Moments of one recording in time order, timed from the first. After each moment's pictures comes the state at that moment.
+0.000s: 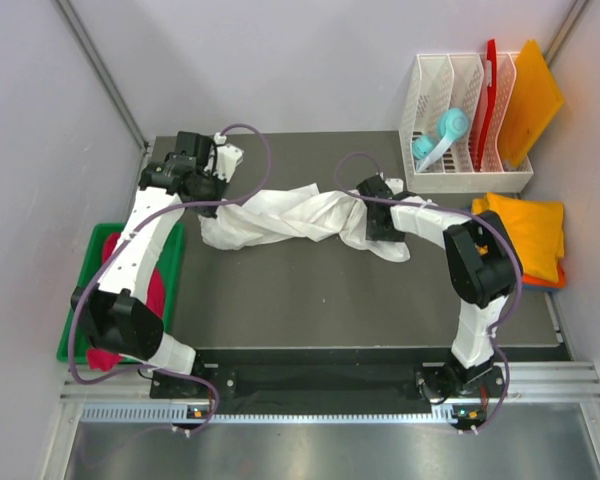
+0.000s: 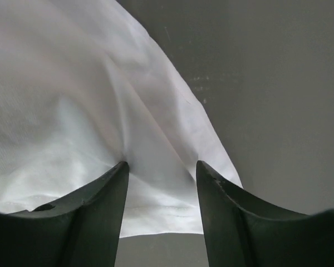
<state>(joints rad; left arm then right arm) -0.20 1.50 1.54 -1.02 -0.02 0.31 0.47 1.90 1.26 -0.55 0.42 0.52</state>
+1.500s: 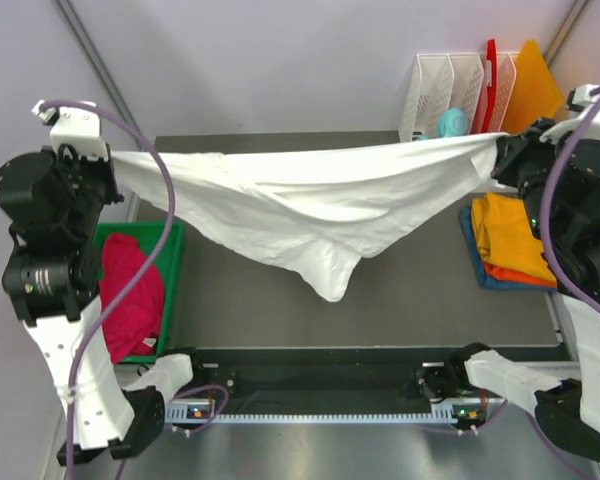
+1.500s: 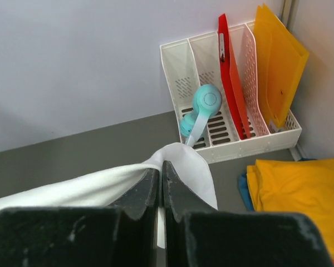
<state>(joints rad) 0.12 1.07 1.90 -0.95 -0.01 0.24 0.37 1.02 1.75 -0.78 0.47 0.25</state>
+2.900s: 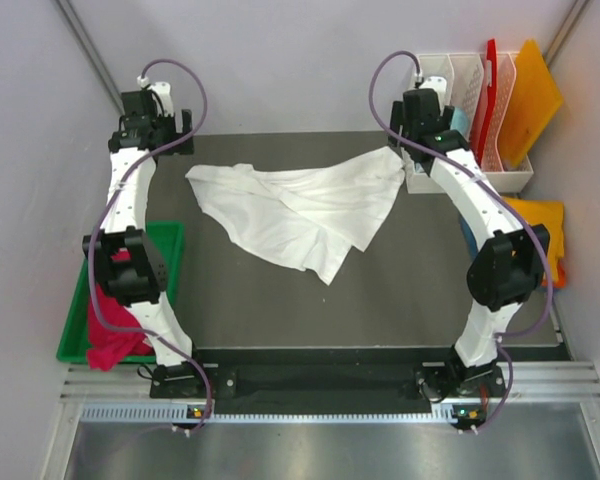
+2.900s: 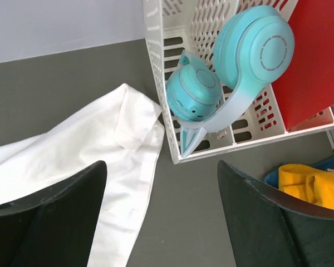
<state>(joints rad) 0.12 1.88 1.90 -0.60 0.02 0.10 0.31 1.83 1.79 -0.49 0.48 0.21</state>
